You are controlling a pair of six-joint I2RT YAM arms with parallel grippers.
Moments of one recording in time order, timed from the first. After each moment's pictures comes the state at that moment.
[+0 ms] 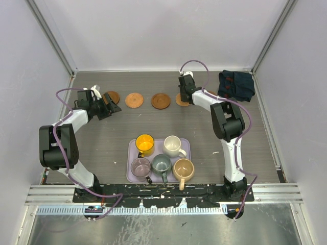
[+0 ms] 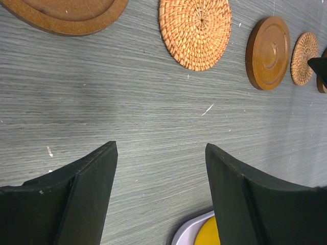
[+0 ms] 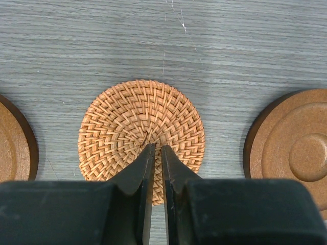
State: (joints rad) left arm 0.08 1.65 0.98 -0.10 0.46 -0.43; right arm 0.38 2.22 1.62 -0.20 0.29 0.17
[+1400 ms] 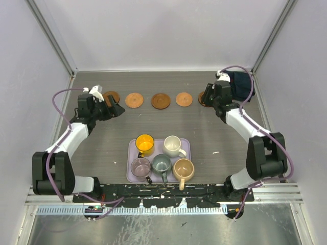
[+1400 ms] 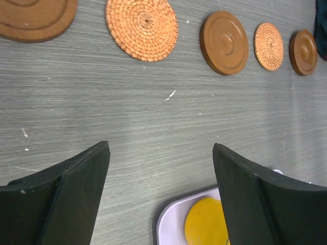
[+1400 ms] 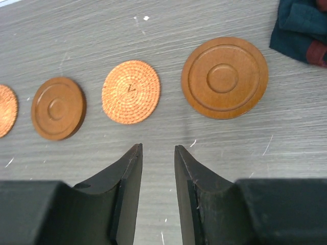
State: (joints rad) left arm 0.00 1.36 0.82 -0.04 0.38 -0.40; right arm 0.19 1.55 1.03 -0.01 0.05 0.38
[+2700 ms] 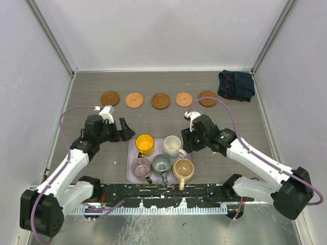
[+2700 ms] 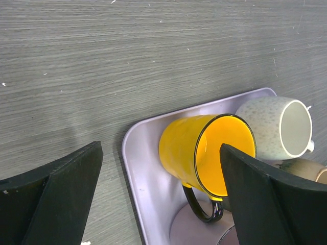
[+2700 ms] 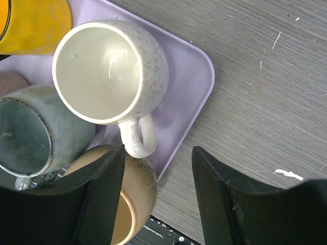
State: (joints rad) left arm -0.25 0.93 0.54 -0.20 0.32 -0.40; right arm 0.69 1.07 0.79 -0.61 -0.02 0.30
